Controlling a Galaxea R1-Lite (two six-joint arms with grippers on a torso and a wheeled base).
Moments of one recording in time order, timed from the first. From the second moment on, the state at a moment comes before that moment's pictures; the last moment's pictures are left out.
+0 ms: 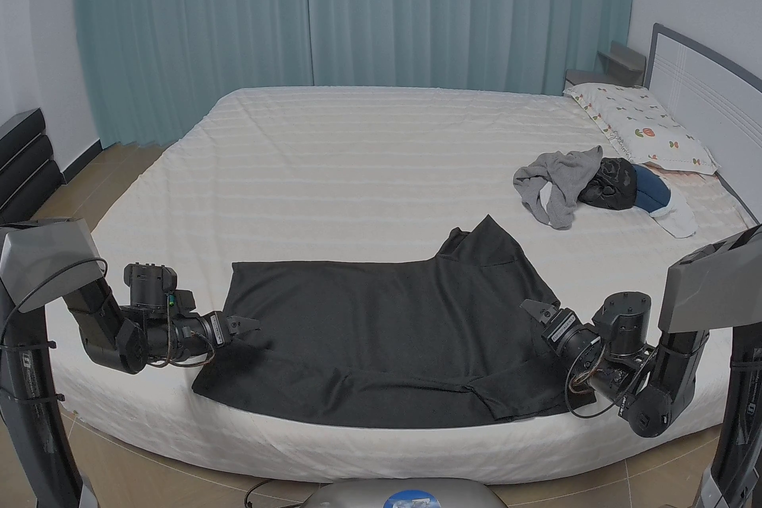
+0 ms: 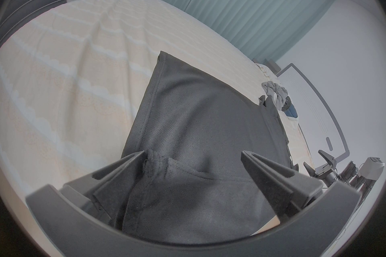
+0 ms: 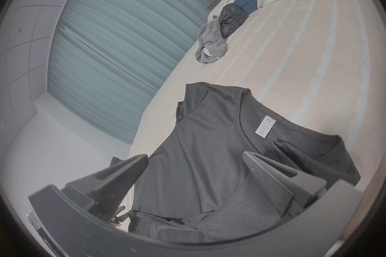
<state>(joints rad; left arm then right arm) 0.01 2.26 -0.70 -0.83 -0.41 -0.38 0.37 2.25 -0.34 -1.55 -0.13 1.00</state>
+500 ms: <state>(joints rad) 0.05 2.25 -0.64 -0.87 -0.41 -0.39 0.37 2.24 -0.33 -1.55 -0.13 0.94</state>
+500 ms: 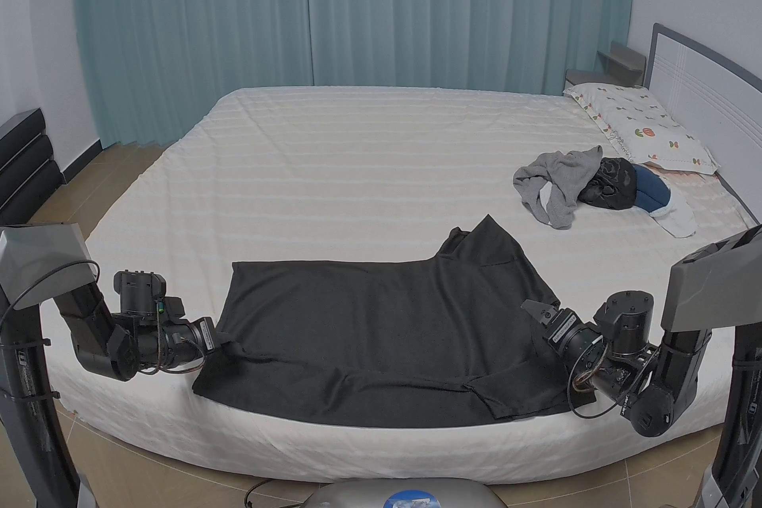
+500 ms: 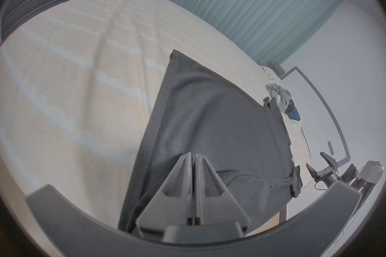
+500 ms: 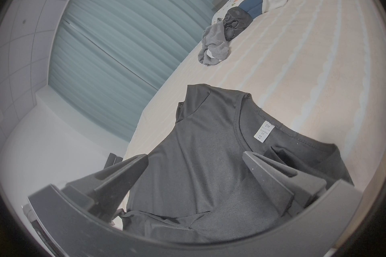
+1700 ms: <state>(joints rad) 0.07 2.10 -0.53 -0.90 -0.41 -0.48 0.08 2.29 -0.50 -1.19 0.40 0.42</state>
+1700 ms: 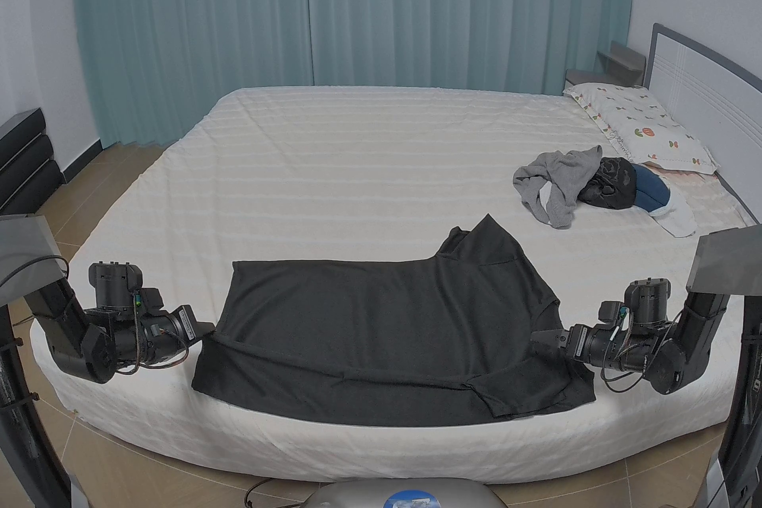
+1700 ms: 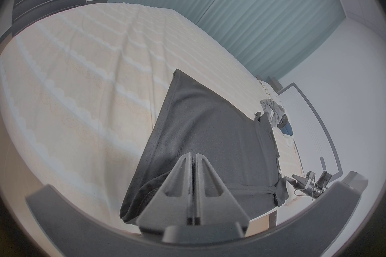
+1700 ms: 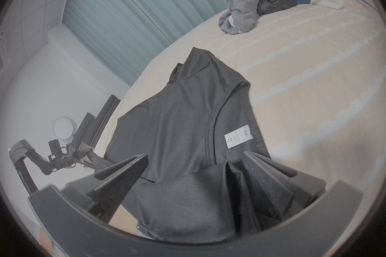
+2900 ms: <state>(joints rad) 0.09 2.07 -0.50 -0.90 -0.41 -0.48 0.05 2.28 -0.41 -1.27 0.41 0.37</state>
